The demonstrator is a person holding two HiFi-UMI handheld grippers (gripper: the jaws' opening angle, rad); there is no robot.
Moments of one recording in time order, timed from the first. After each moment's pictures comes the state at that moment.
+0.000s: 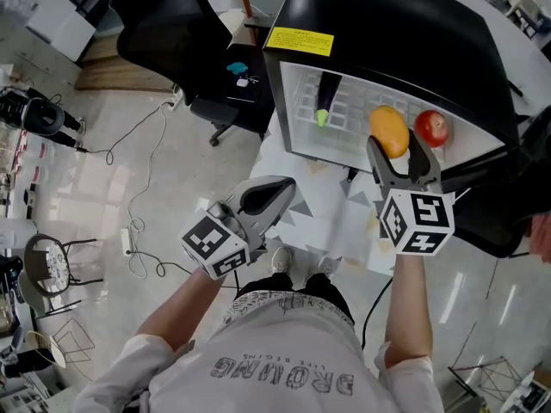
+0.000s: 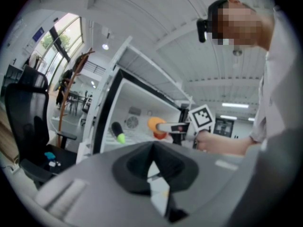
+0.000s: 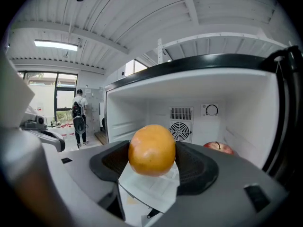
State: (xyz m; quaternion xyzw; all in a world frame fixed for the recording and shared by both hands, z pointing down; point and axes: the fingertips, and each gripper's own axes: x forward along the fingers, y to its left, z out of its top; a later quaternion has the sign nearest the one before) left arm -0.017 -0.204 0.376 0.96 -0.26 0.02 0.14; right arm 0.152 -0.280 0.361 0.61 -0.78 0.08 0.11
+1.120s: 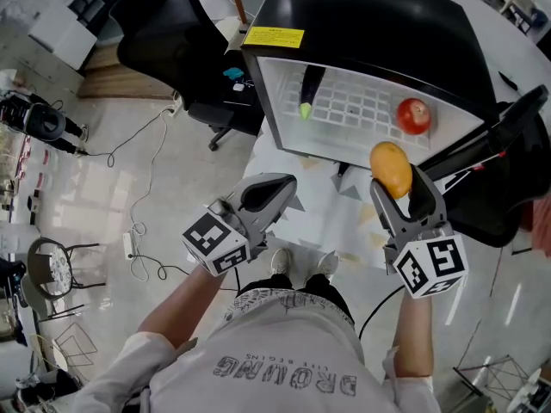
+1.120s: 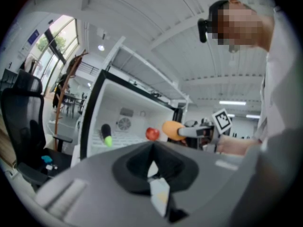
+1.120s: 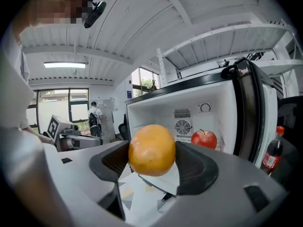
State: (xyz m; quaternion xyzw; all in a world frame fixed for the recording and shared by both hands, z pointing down) left arm 0.013 -0.180 0.362 0.96 -0.25 0.02 0.12; right arm 0.172 -0.180 0.344 0.55 -0.83 0.11 0.06
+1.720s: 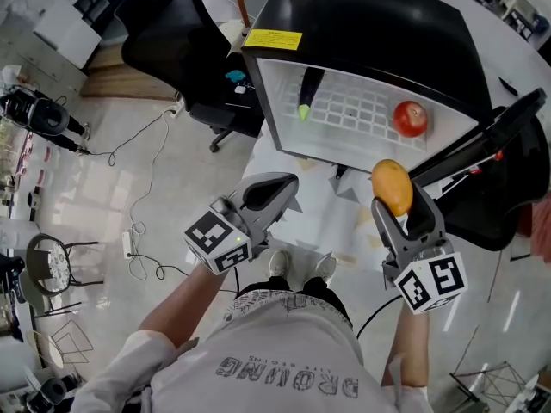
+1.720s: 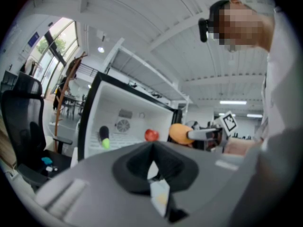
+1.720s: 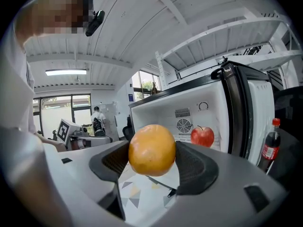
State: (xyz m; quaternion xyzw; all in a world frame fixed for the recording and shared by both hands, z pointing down) left arm 0.021 -0.177 0.357 0.96 -0.25 0.01 0.12; right arm 0.180 -0.149 0.342 0.53 -0.84 0.13 0.04
